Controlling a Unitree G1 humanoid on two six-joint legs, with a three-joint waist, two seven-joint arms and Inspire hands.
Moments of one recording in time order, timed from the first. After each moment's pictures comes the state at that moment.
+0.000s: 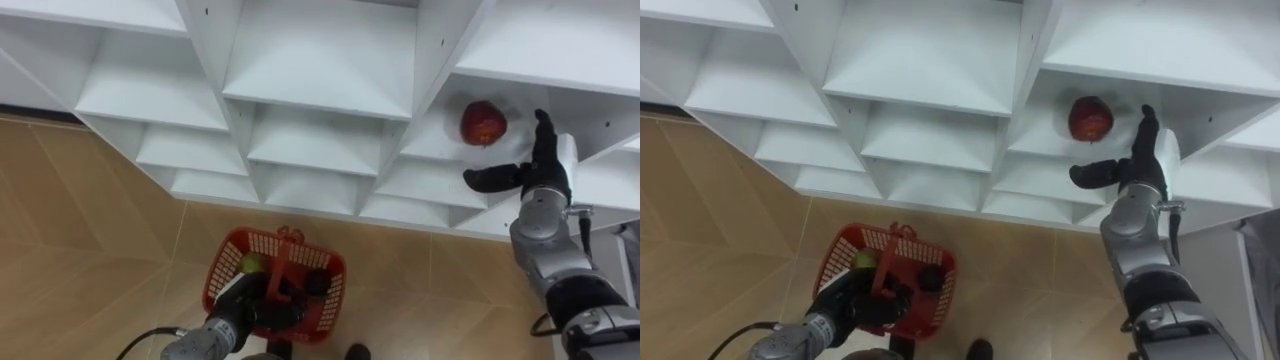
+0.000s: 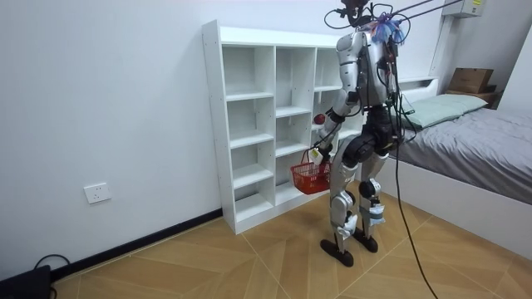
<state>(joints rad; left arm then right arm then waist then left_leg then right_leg) -0.08 0.18 -0.28 0.82 -0.25 -0.04 -0.18 -0.52 -0.35 0.11 1.01 0.00 -0.09 -0.44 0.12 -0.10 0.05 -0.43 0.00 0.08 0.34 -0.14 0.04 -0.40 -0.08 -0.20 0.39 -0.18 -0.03</state>
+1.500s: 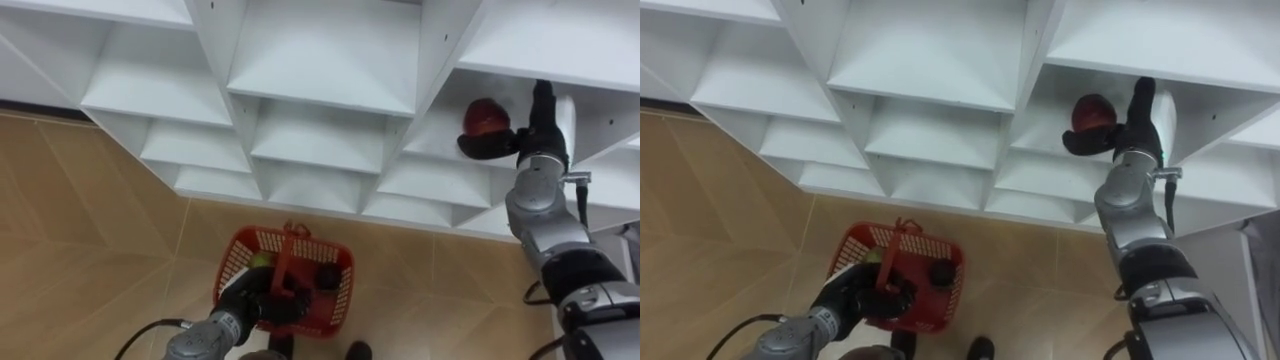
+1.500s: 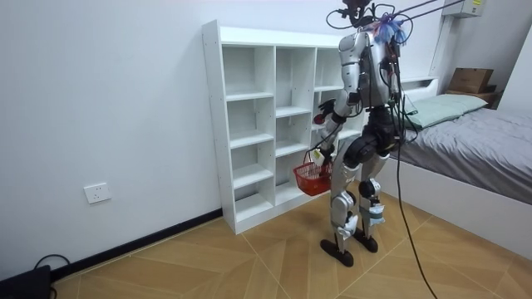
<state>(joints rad) -0.11 0.18 -0.33 0.86 -0.25 -0.03 -0.16 -0.59 -0.35 0.14 0.96 -0.01 -0.10 -0.48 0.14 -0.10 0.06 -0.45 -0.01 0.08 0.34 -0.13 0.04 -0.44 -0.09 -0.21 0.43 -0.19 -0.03</state>
